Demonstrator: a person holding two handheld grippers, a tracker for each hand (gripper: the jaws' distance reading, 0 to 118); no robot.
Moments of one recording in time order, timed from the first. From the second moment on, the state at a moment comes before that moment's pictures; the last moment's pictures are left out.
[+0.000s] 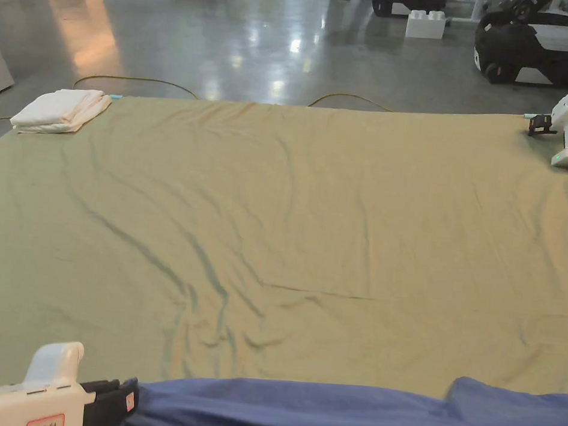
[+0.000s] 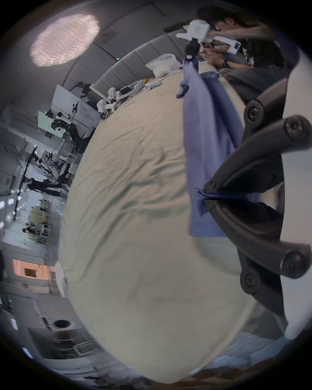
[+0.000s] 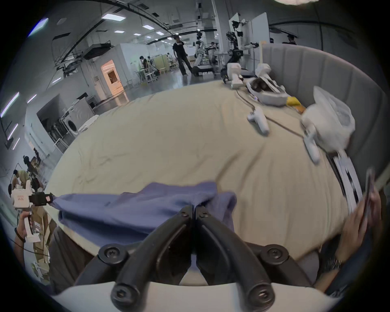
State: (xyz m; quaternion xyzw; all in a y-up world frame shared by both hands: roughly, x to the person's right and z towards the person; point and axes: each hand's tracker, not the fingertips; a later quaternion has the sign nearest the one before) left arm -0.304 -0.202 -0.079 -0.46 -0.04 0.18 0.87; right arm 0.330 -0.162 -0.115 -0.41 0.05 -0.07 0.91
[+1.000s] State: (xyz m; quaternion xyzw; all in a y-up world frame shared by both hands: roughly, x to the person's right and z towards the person) left arm -0.168 0.036 0.019 0.03 0.05 -0.04 1.00; right arm 0.231 0.002 -0.038 -0.03 0.13 -0.03 0.99
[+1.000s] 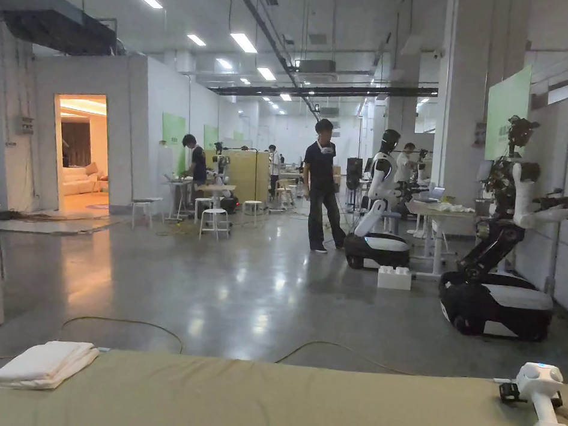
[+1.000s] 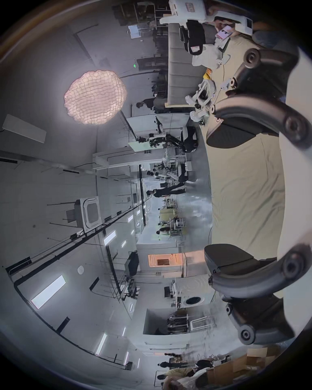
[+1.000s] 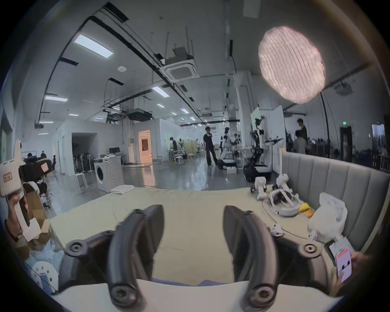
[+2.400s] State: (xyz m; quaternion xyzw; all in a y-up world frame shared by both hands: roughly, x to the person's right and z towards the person) left arm -0.338 -0.263 -0.048 -0.36 -0.01 0.40 0.84; right arm 0.217 -0.053 -0.026 -0.17 0.15 -0.06 0.97
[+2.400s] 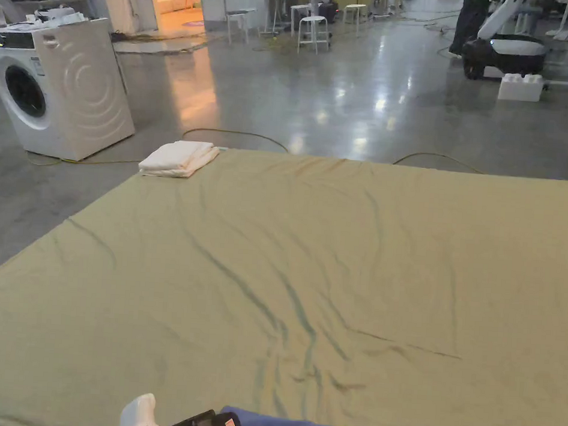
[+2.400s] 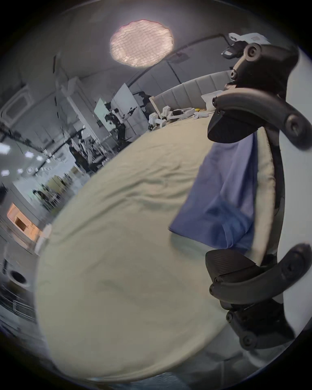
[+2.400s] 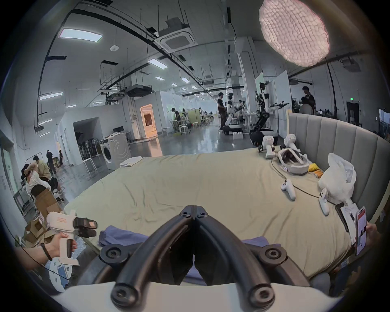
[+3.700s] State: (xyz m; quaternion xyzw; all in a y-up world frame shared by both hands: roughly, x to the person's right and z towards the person) left arm -0.142 -0.218 -0.100 -0.40 -0.10 0.17 0.90; right arm 0.211 -0.047 0.003 -0.21 0.13 -0.08 0.97
